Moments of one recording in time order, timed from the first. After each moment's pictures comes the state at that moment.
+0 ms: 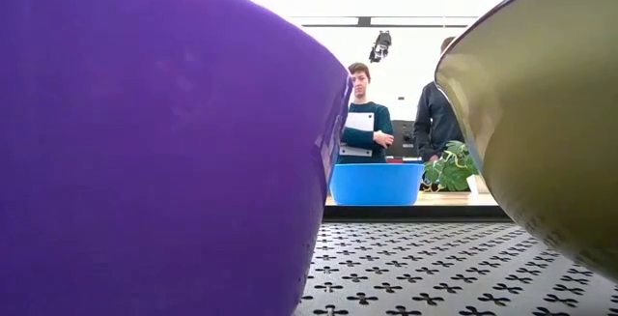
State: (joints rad) left arm -0.46 1.47 1.53 -0.75 -0.48 -0.13; right arm 0.30 1.52 1.60 -1.13 0.36 0.52
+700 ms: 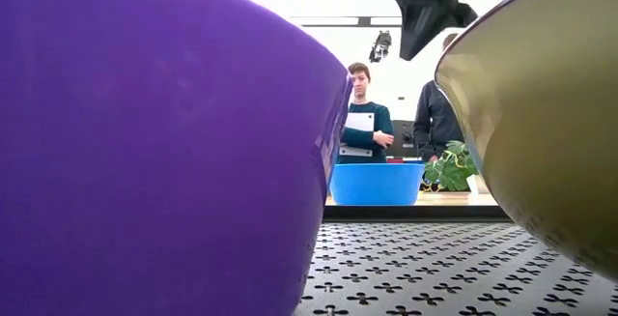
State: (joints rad) left arm -0.43 1.29 1.45 -0.80 -0.49 -0.06; right arm 0.04 1.53 1.41 -1.09 0.36 0.81
